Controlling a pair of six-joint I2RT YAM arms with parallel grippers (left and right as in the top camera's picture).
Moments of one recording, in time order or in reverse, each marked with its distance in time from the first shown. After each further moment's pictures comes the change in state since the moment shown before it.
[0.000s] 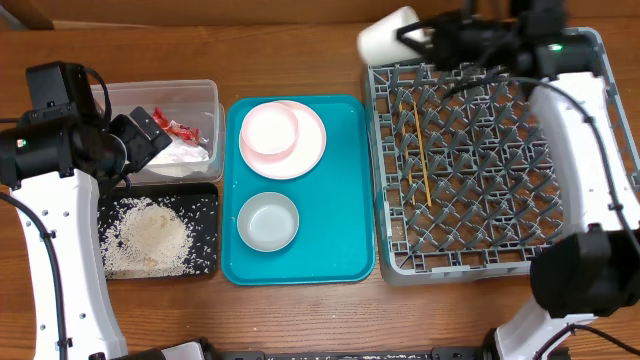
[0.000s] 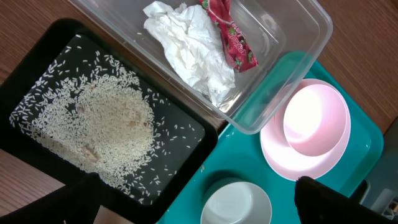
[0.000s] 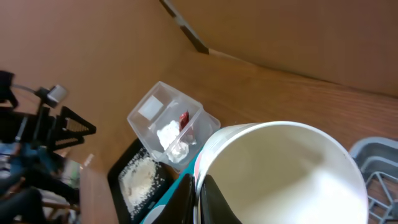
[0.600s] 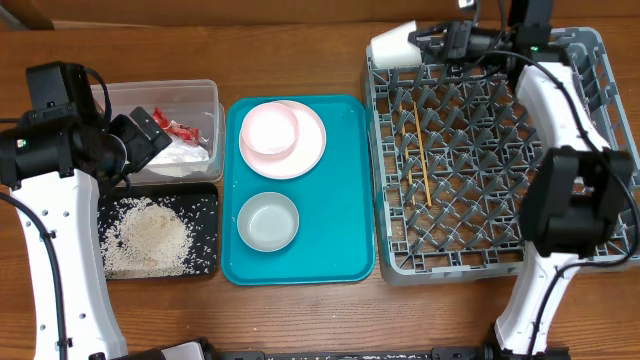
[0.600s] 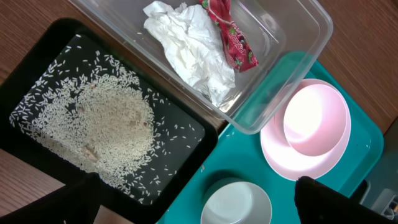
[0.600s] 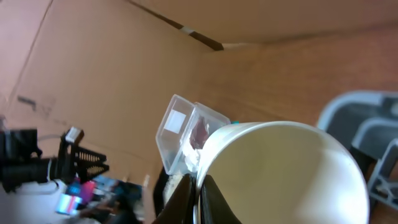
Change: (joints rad) left arm 0.000 0.000 0.000 0.000 0.000 0.000; right arm -0.081 0.363 -0.002 0.390 -0.219 0.402
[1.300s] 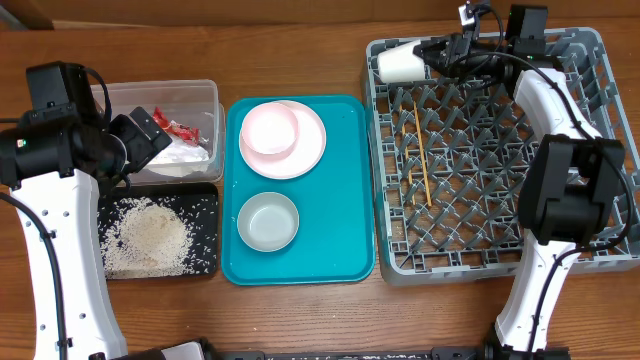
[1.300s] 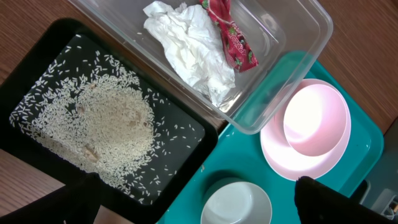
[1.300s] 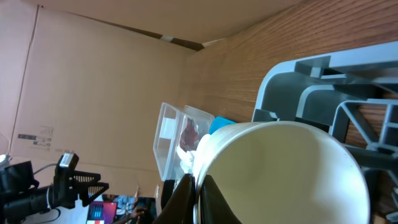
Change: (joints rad) left arm 0.000 0.000 0.000 0.000 0.000 0.000; right arm -0.032 0.079 0.000 -0.010 0.030 0.088
